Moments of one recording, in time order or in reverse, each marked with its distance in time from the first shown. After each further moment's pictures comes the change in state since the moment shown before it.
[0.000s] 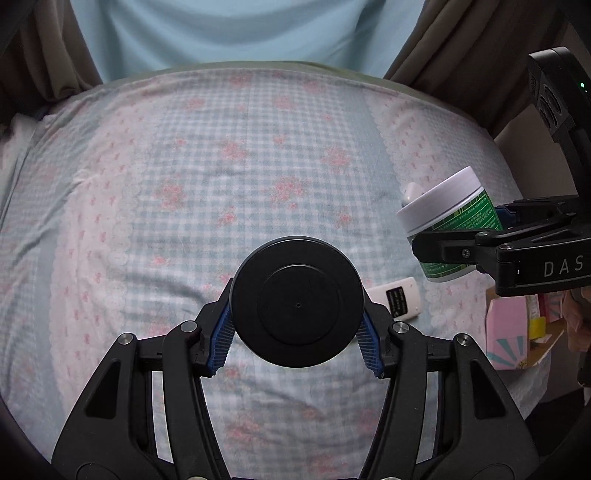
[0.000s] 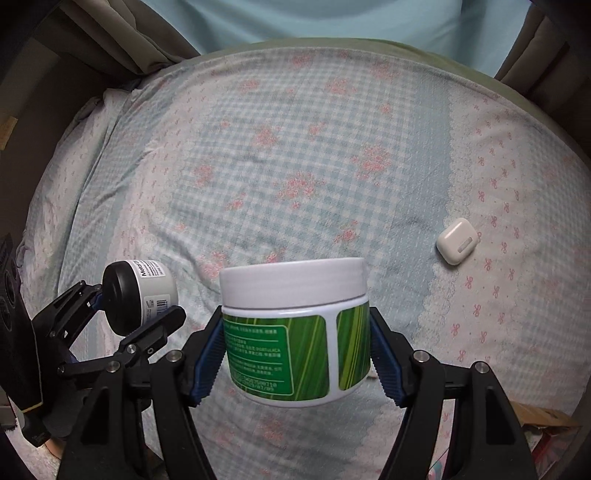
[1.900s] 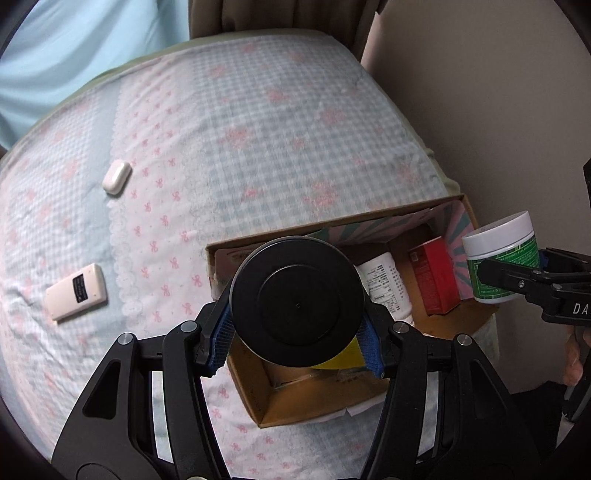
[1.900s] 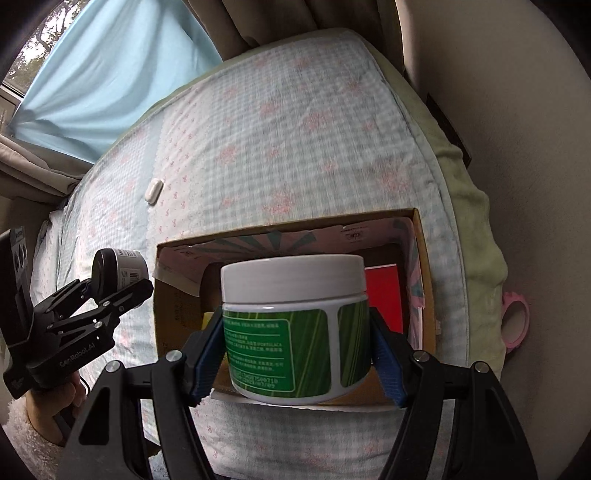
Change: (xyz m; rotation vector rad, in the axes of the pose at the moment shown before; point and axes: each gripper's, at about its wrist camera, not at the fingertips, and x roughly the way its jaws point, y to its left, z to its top) left arm 0.064 -0.461 -0.064 0.251 0.169 -0.061; right arm -0.159 -0.403 -0.317 0.463 -0.121 -0.034
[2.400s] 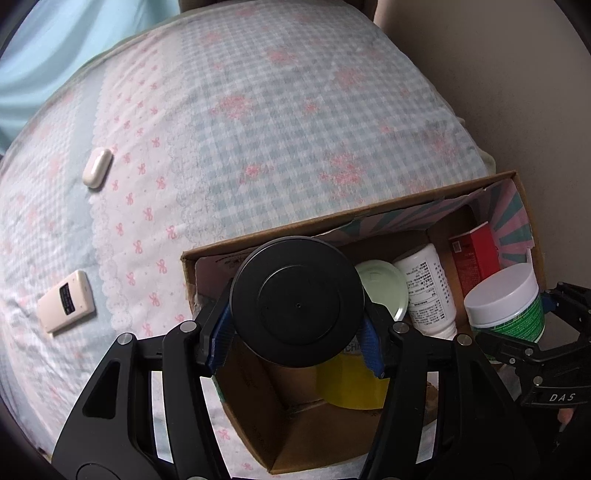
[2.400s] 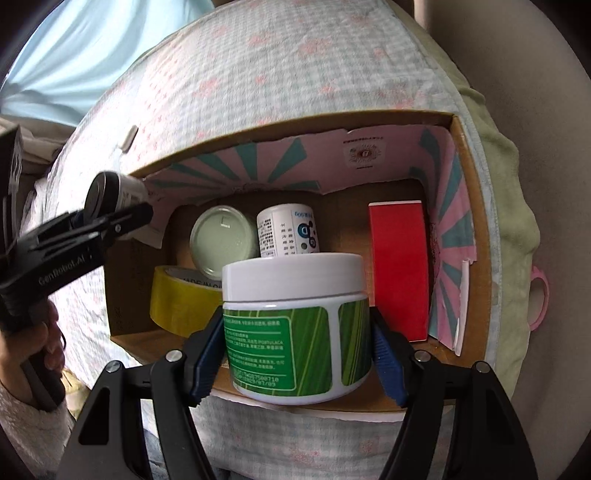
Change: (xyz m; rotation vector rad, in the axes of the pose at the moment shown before) left arm 0.065 0.002 0.010 0.051 0.095 0.070; right arm 0.064 -0.008 -0.028 -0.040 0.153 -0.029
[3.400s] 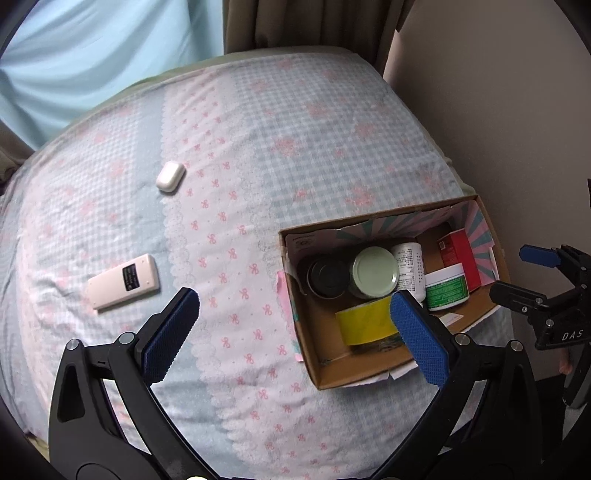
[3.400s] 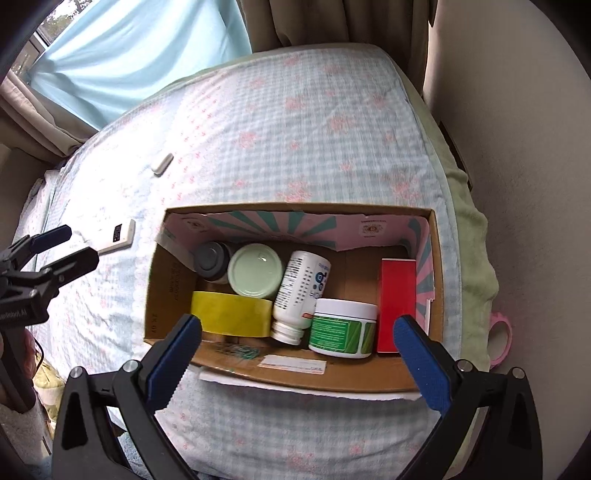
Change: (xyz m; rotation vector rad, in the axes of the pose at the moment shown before) left arm -0.126 0.047 -0.053 -0.066 -0.158 0.017; right arm -0.078 0.046 -0.010 -0.105 -0.200 -0.076
